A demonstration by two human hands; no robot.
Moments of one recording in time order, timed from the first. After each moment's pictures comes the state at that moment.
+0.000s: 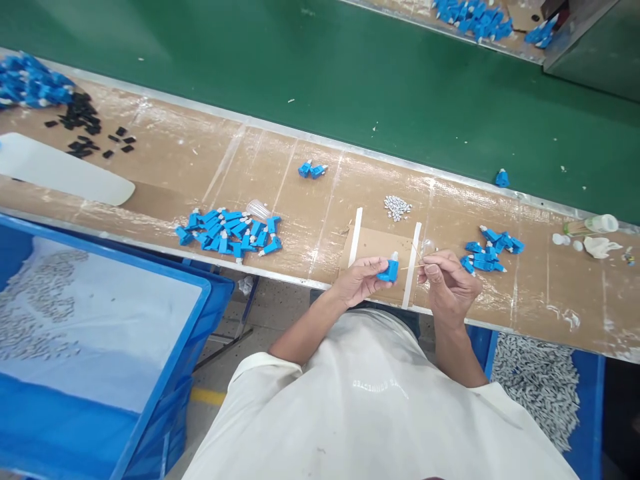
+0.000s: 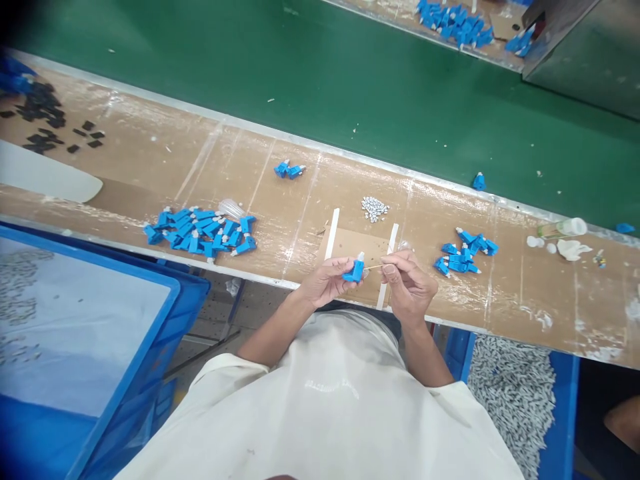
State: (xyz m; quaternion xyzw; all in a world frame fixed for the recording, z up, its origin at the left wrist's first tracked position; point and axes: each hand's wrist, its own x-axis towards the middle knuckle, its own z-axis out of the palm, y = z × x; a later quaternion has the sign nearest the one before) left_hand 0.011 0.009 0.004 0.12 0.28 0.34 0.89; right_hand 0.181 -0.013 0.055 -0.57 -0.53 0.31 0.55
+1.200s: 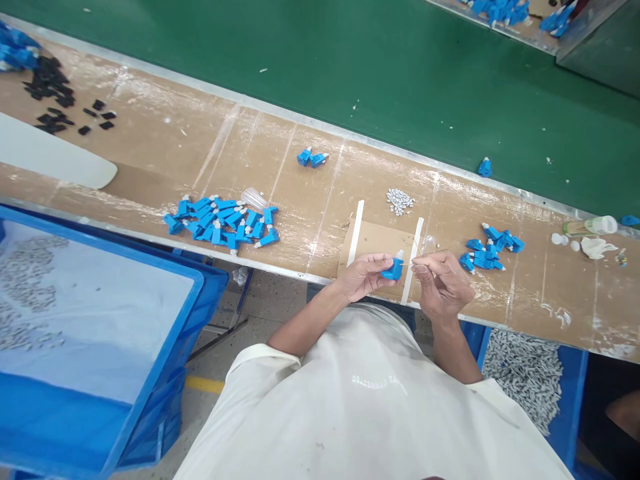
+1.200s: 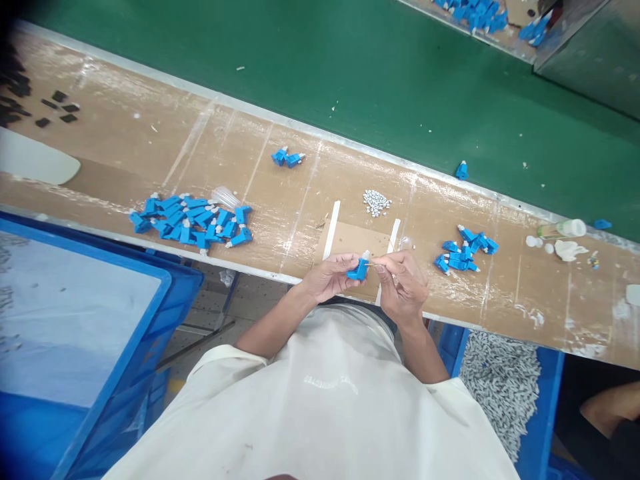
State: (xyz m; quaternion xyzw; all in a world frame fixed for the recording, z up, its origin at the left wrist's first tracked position) left_hand 0.016 0.012 0.005 0.09 0.26 0.32 0.90; right_hand 0.186 -0.012 0.047 -0.49 -0.71 0.12 0.49
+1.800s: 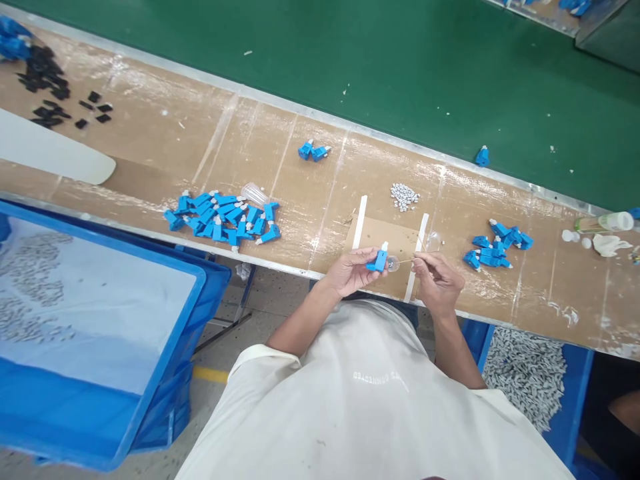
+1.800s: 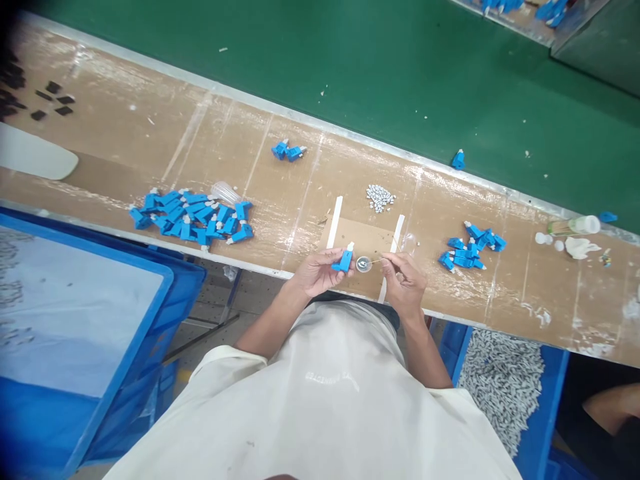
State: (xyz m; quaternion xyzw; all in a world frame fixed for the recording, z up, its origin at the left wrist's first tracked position) left_hand -0.007 0.016 0.000 0.01 0.29 0.33 0.90; right_hand 0.198 -0.016 0.013 -0.60 -0.62 0.24 0.44
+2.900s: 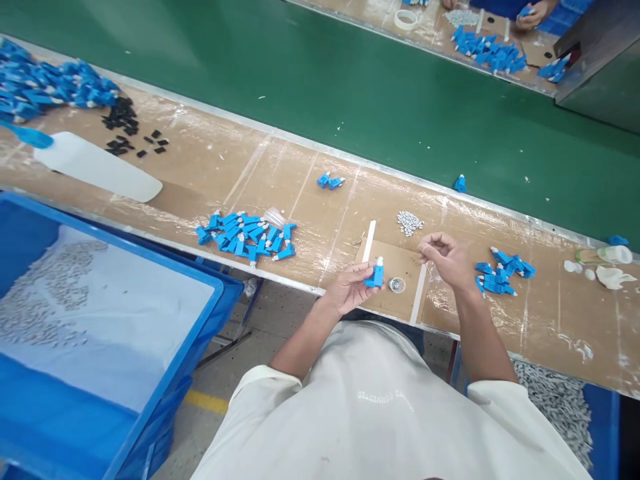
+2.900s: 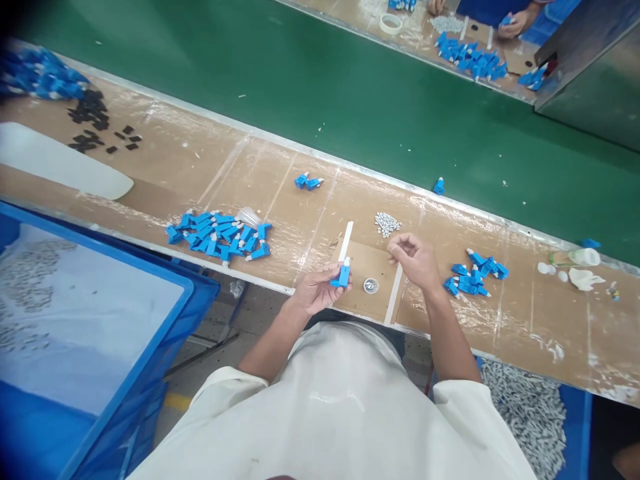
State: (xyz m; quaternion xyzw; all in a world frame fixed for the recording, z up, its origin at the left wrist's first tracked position) left_hand -0.020 0.015 0.003 0.04 0.28 0.40 0.87; right_hand 0.220 0.084 0.020 -0.57 -0.60 0.43 0.36
